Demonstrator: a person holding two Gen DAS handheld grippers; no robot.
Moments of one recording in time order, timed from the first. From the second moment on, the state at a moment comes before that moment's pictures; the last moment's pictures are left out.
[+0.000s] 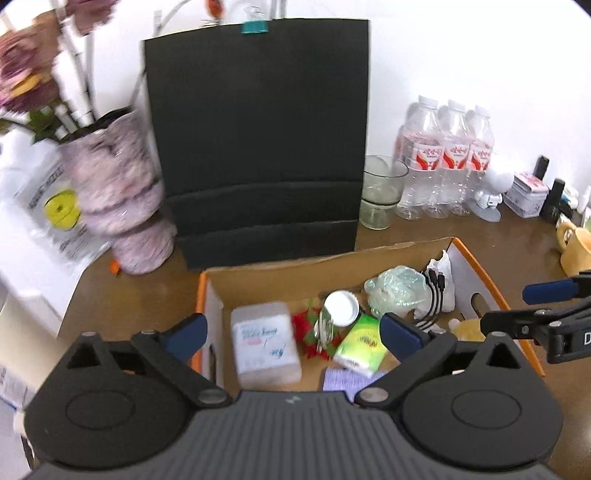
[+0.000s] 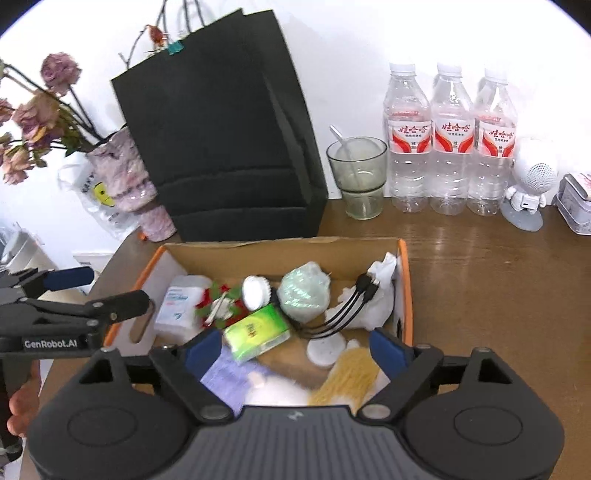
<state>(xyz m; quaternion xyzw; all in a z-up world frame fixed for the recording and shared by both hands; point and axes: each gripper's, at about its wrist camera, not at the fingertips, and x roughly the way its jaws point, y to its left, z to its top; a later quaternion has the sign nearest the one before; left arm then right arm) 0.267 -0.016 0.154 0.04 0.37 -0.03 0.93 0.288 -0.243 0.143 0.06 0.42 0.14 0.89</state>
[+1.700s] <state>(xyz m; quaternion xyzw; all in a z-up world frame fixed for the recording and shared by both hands) -0.011 0.092 0.048 -0.12 0.27 0.06 0.96 0.024 -0.114 0.037 -0.06 0.29 0.28 0.91</state>
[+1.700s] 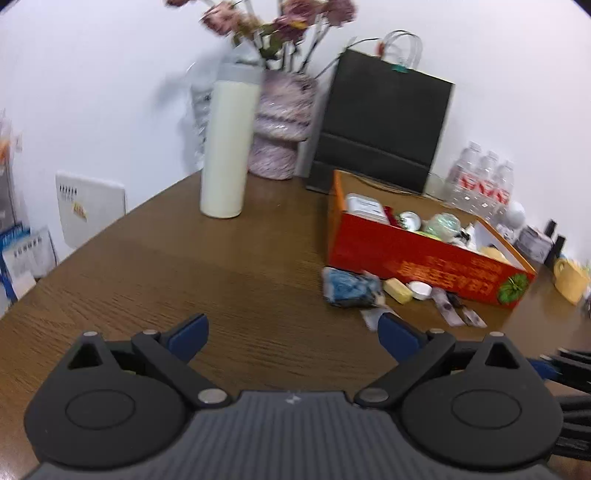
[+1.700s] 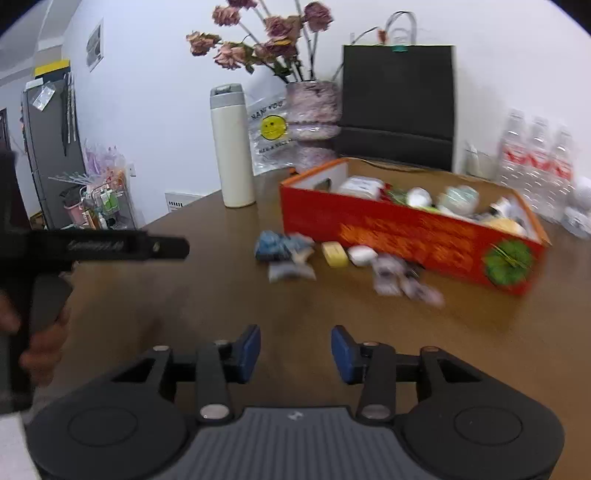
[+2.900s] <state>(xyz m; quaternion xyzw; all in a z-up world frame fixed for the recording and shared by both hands) 0.097 0.087 0.034 -0.05 0.30 0.02 0.95 0.121 -0.062 0.011 -0.07 0.33 0.27 0.90</state>
